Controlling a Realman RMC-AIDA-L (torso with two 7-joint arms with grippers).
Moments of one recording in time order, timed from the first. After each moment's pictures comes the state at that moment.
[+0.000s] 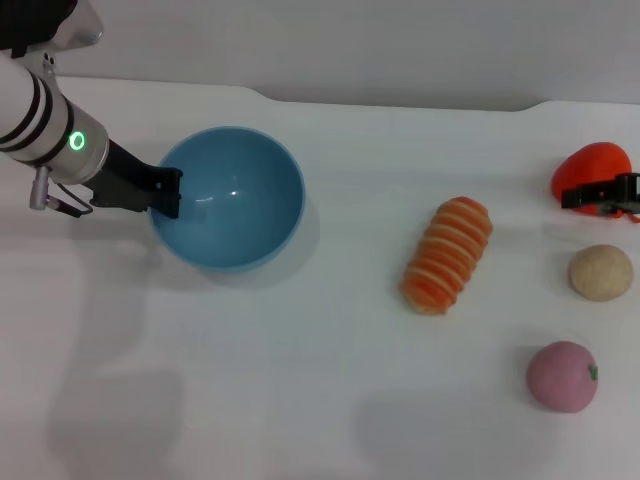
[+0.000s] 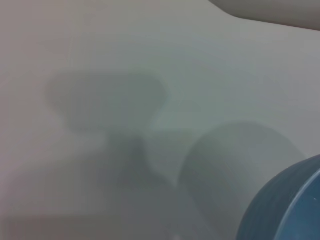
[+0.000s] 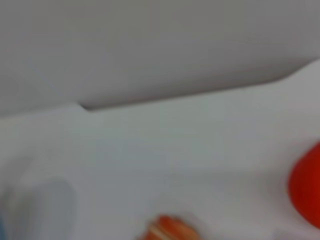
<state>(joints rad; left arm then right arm) -0.72 -2.05 -2.14 -0.91 2.77 -1.27 0.21 0.88 1.96 -0.08 -0.51 -2.91 -1.26 2.15</state>
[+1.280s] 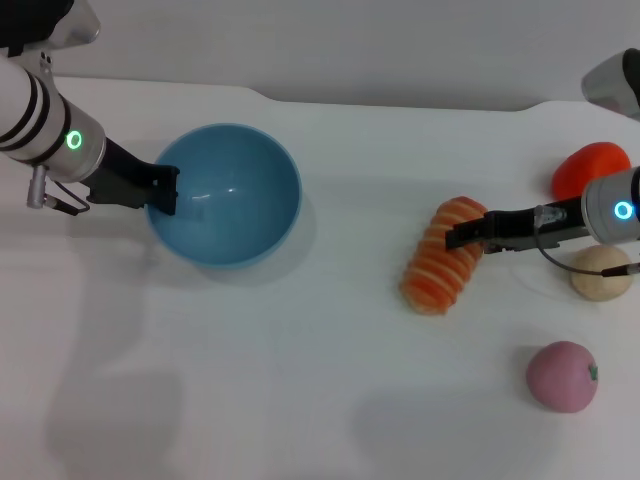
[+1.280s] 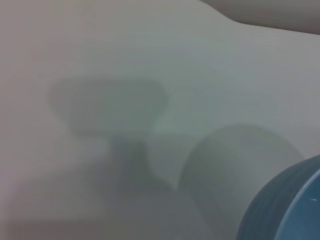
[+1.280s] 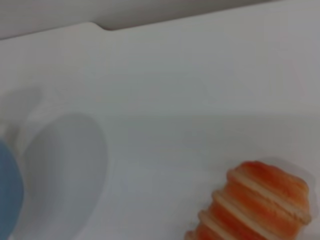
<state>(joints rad) -0.71 -2.05 -2.14 -0.92 2.77 -1.25 0.22 0.90 2.07 -0.69 -0.37 -2.57 -1.01 2.43</state>
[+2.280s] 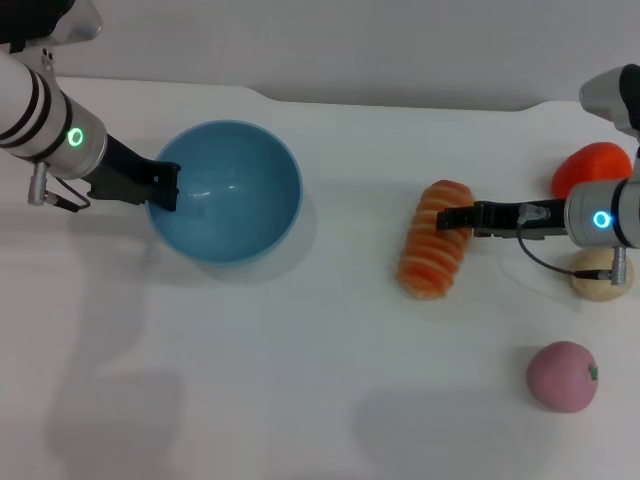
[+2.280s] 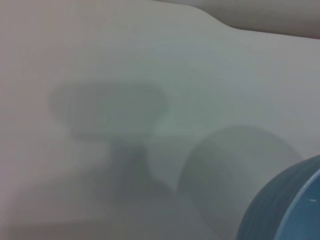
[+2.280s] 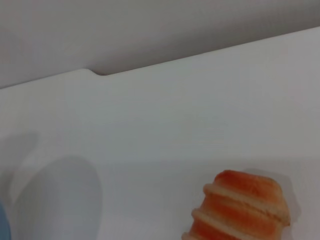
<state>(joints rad) -0.72 -2.05 -2.14 -0.92 2.77 -1.24 0.23 0.89 2.08 -0.69 -0.23 -2.37 -0.80 2.27</state>
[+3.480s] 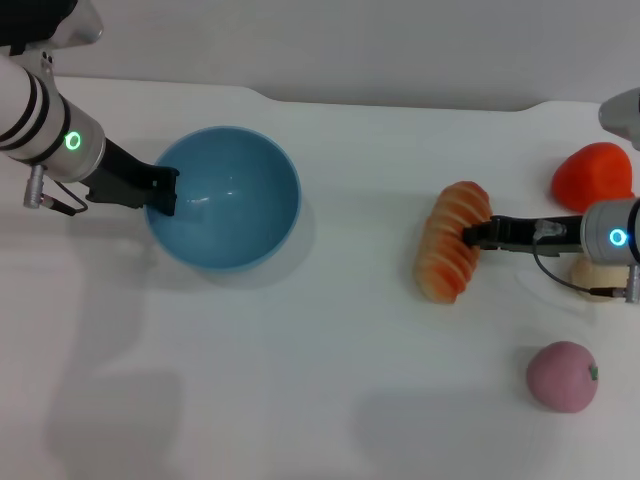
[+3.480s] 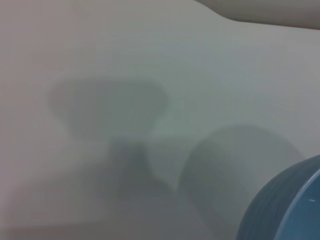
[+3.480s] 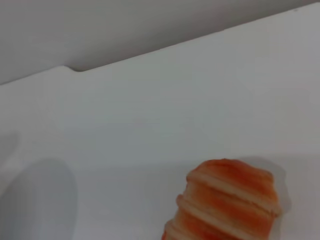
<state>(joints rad) -0.72 -2.05 -2.14 -0.91 2.77 -1.26 0.25 0.84 2.07 -0.68 -0.23 -2.36 -0.79 2.26</state>
